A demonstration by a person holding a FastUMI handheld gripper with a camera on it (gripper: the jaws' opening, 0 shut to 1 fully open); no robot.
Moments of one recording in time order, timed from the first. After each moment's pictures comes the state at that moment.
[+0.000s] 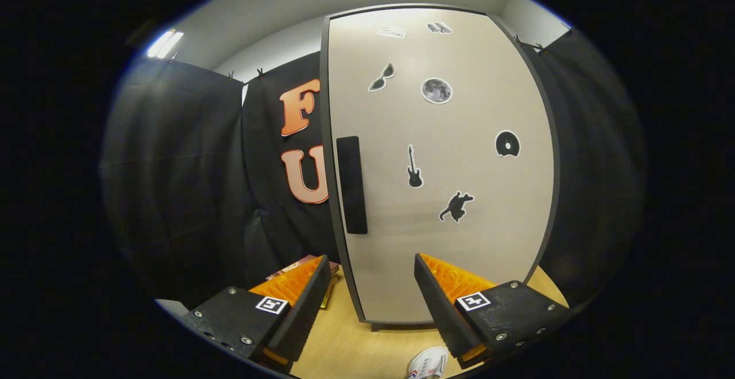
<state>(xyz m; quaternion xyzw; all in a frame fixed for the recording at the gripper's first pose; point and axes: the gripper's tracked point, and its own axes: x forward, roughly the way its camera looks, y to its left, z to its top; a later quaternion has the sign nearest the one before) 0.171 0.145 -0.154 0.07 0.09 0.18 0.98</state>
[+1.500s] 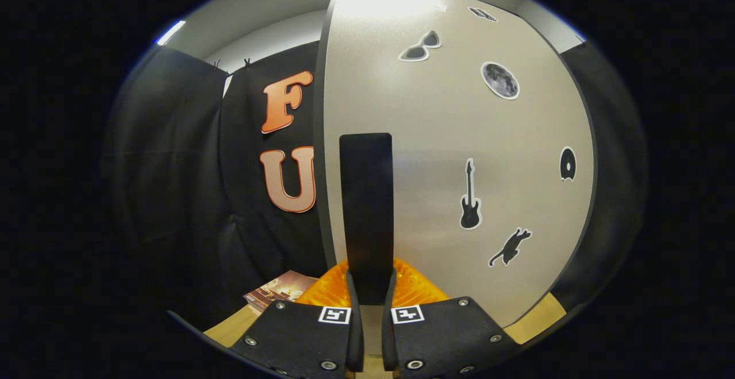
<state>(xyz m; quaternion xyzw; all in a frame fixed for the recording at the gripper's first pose) 0.256 0.195 -0.145 0.04 0.08 0.13 0.99</state>
